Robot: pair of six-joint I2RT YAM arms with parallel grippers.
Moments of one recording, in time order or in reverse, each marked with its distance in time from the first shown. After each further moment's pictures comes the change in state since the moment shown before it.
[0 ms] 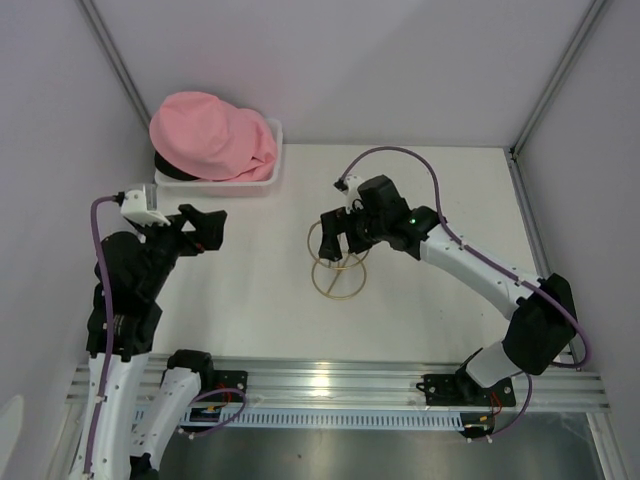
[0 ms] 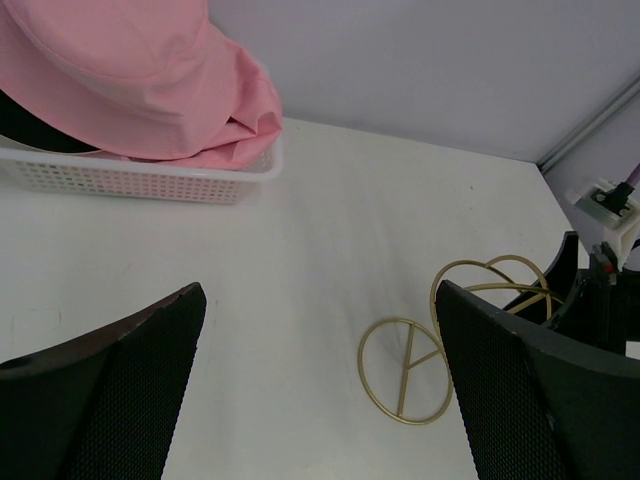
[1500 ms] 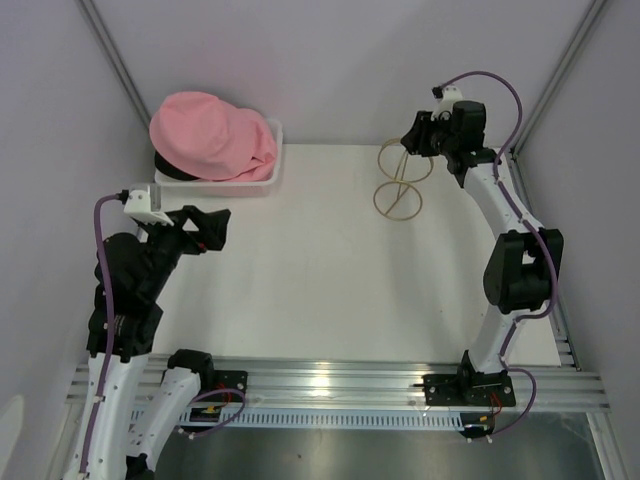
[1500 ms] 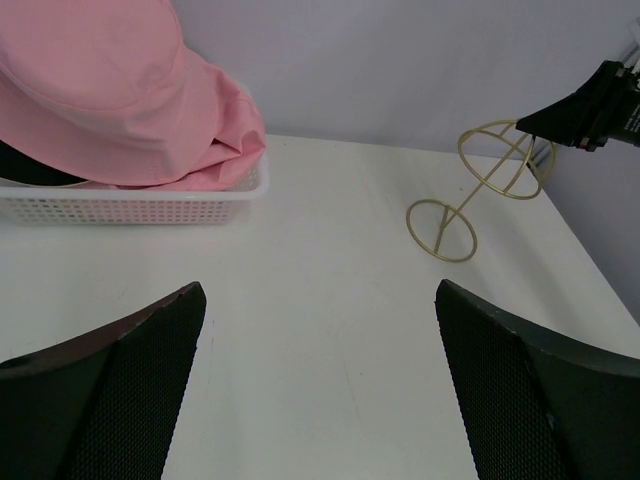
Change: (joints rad) left arm -0.035 0.002 -0.007 0.050 0.008 0.044; right arm -0.589 0.364 0.407 0.328 -0.055 -0.159
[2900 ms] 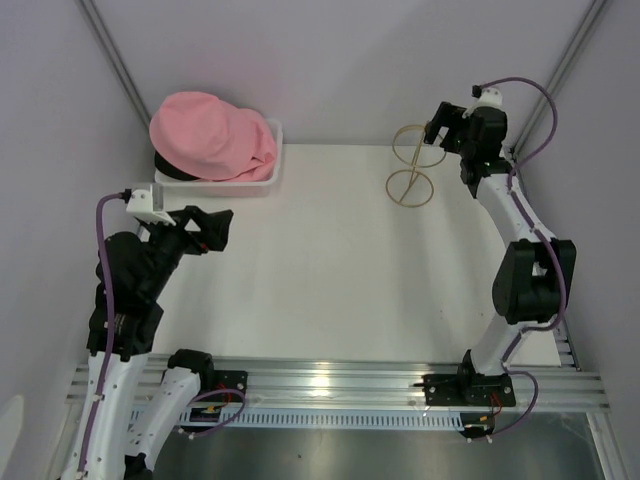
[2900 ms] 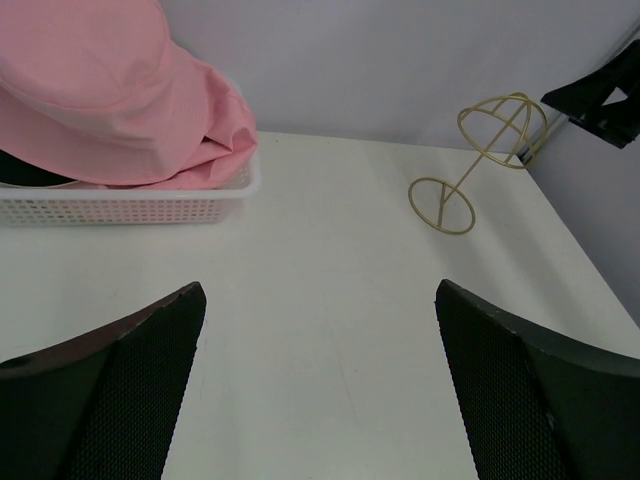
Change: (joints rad) left arm -0.013 0.001 0.001 0.002 0.013 -0.002; right arm -0.068 -0.168 -0.186 0.190 0.294 0.148
